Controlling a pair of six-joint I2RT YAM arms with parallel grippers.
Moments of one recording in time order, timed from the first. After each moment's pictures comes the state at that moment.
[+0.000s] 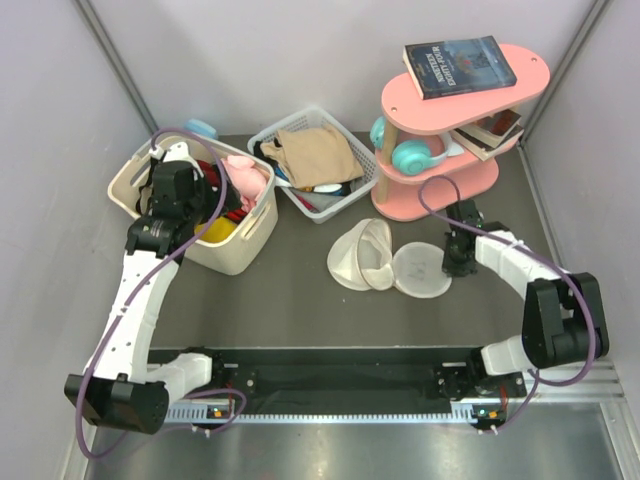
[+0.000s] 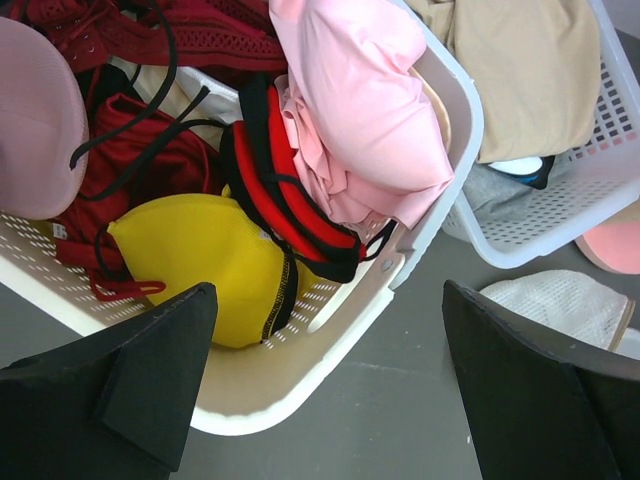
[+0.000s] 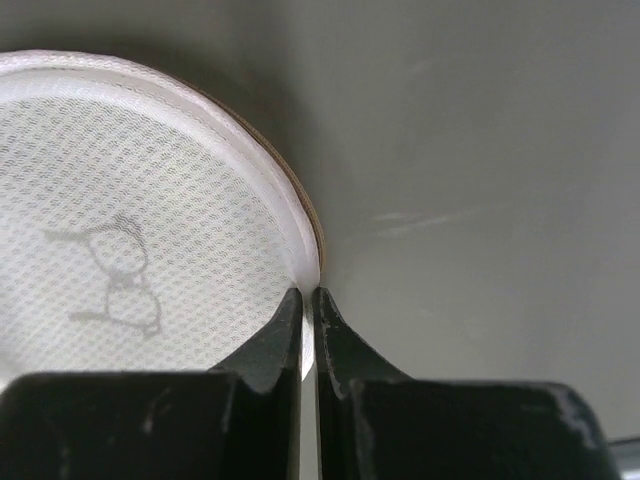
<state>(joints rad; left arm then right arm) -0.13 1.10 1.23 -0.66 -0.11 -0.42 0.18 1.42 0.80 -0.61 0.15 0.39</state>
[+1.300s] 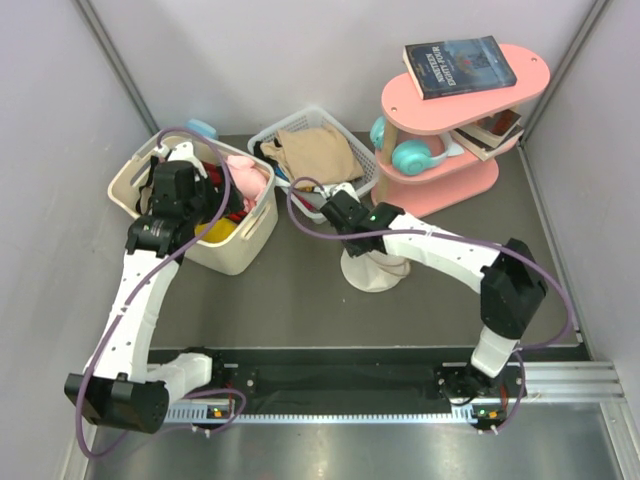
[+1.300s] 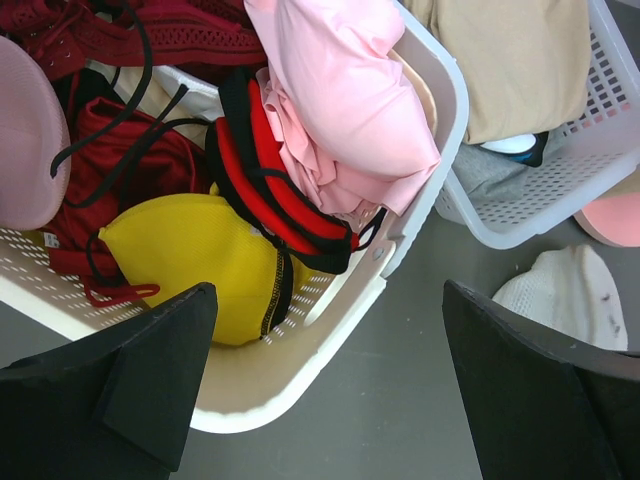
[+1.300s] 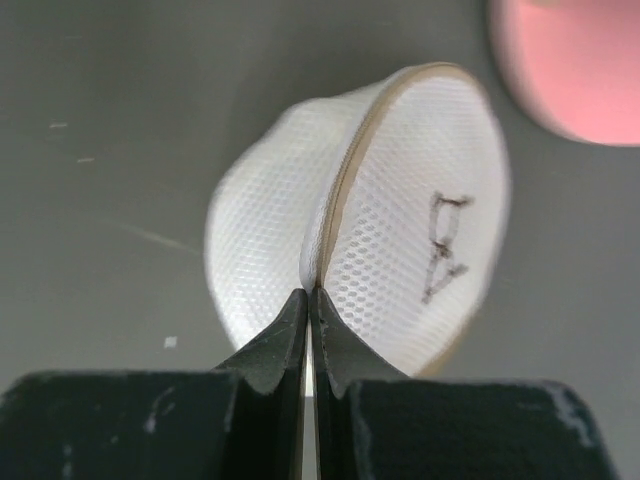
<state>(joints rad) -0.13 1.11 1.24 -0.67 -0.06 -0.37 0.89 1.73 1.43 -0.76 0.45 0.28</state>
